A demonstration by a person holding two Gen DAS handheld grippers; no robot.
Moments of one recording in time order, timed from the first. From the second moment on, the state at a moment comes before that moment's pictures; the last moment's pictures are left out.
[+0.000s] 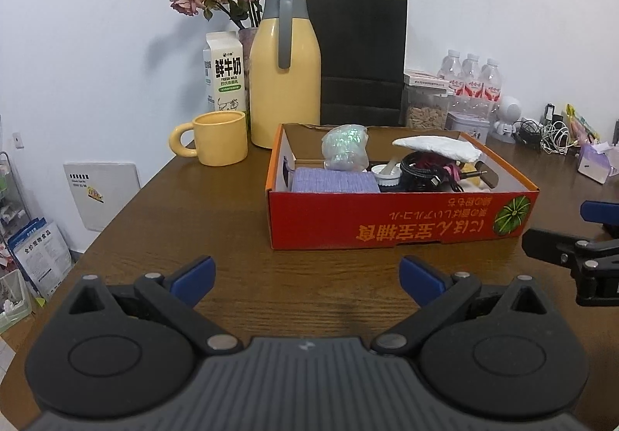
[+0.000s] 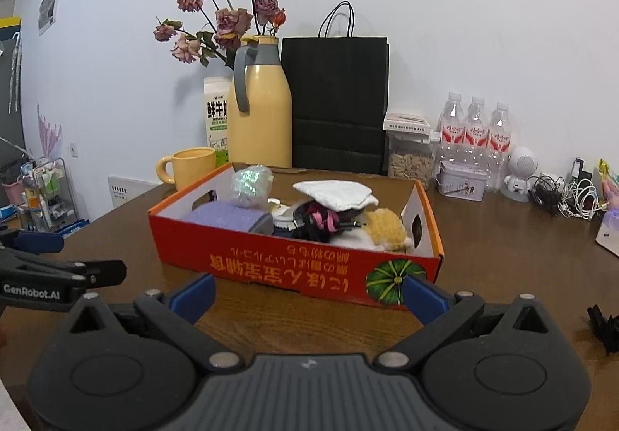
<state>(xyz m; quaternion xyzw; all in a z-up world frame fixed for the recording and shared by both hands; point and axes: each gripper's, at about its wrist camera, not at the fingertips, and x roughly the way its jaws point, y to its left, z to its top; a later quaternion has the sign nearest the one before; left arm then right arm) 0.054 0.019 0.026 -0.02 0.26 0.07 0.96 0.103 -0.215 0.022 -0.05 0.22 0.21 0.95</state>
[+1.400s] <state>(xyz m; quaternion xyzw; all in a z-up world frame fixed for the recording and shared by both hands) 0.047 0.014 0.028 -0.02 0.25 0.07 0.96 0.097 -0.216 0.021 -0.05 0.22 0.21 0.95</state>
